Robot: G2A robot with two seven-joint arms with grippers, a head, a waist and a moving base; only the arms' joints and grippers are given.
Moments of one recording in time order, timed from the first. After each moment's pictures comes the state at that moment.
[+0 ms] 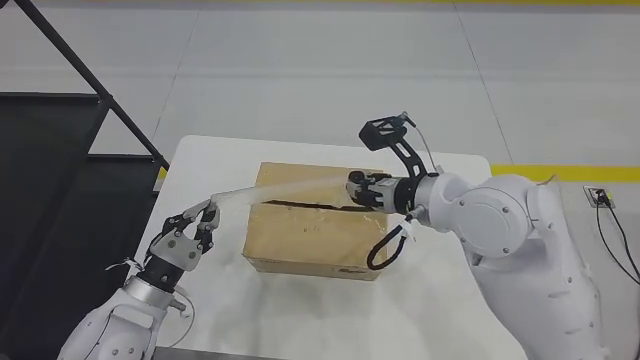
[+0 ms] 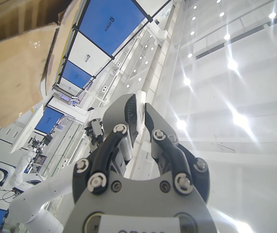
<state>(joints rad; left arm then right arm) 1.48 -1.28 -1.72 -2.01 -1.08 0.37 -0.24 -0.63 -1.27 1.17 -1.85 -0.63 0.20 1.28</state>
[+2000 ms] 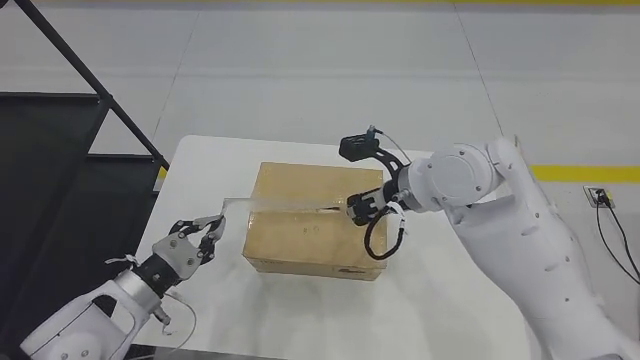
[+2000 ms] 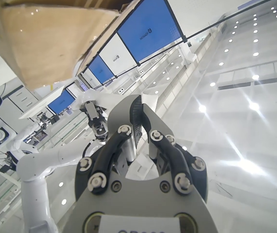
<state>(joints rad) 1.43 -1.25 -1.79 -2.10 -1.44 0.80 0.11 -0.38 -1.25 0.98 -1.53 -0.45 0.21 1.54</state>
